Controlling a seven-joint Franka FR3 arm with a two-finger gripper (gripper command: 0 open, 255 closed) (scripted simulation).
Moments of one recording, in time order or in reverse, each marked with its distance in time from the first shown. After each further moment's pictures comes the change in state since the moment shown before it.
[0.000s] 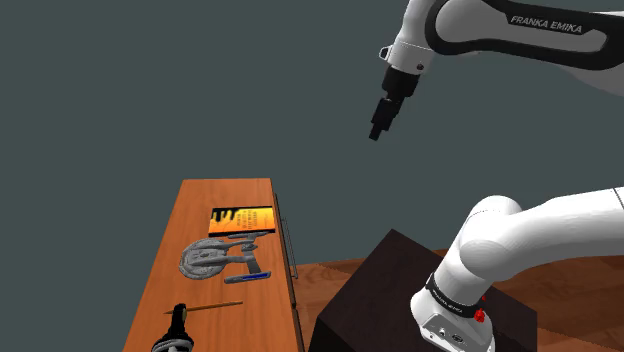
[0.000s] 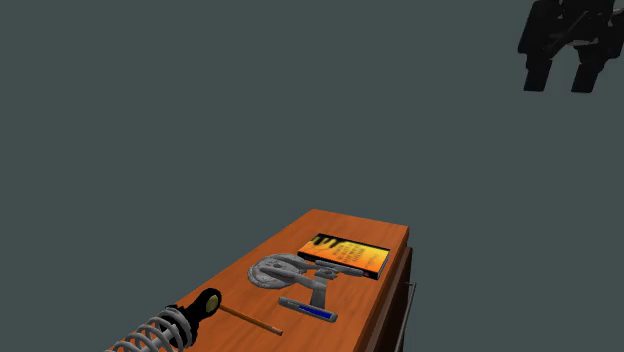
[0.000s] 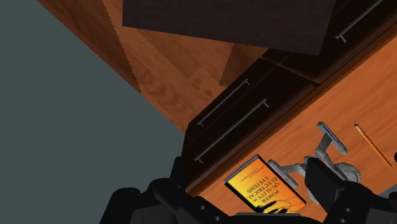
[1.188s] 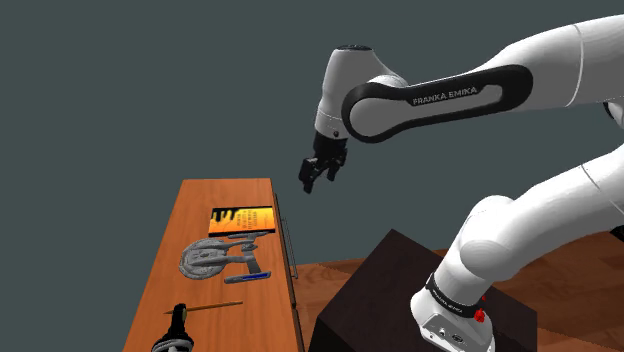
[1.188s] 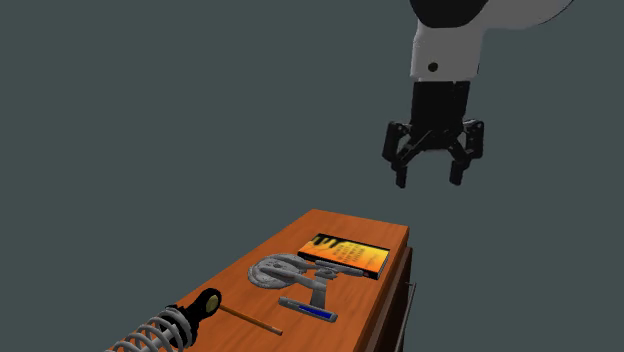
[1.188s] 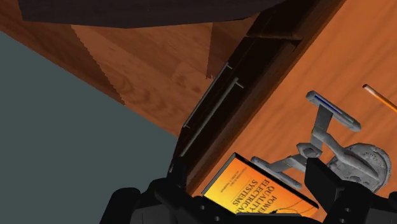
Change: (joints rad) arm 0.004 0.293 0.325 -0.145 0.101 0.436 0.454
